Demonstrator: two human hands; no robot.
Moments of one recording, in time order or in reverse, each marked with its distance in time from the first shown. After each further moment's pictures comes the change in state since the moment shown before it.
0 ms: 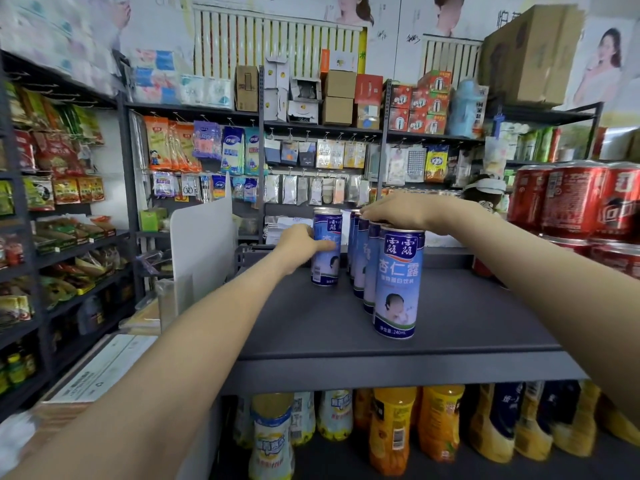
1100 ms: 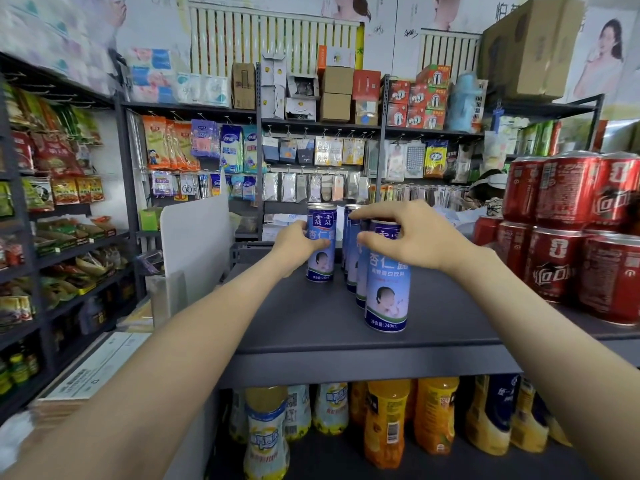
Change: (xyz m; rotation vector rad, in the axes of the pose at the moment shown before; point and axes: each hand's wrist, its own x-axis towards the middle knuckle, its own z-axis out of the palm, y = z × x) left_hand -0.012 -0.002 0.009 -0.087 0.011 0.027; right_hand -0.039 0.024 0.038 0.078 0.453 -0.366
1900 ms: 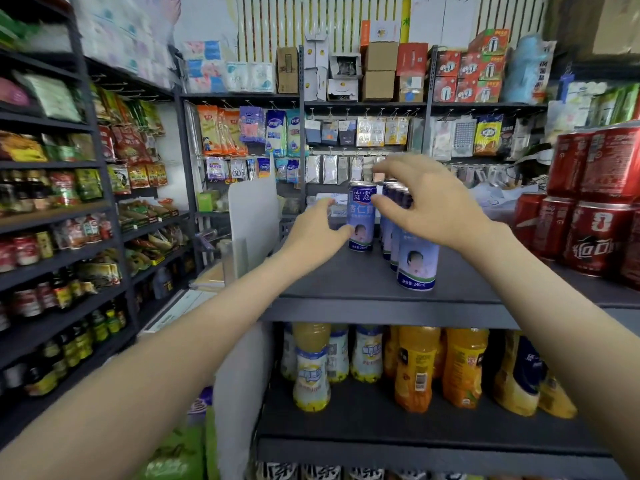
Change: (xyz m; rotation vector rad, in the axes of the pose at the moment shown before) left_hand -0.131 0.052 -0.034 0.366 0.095 0.115; right_hand -0.012 -0.041 -0.003 -0.142 0.198 -0.185
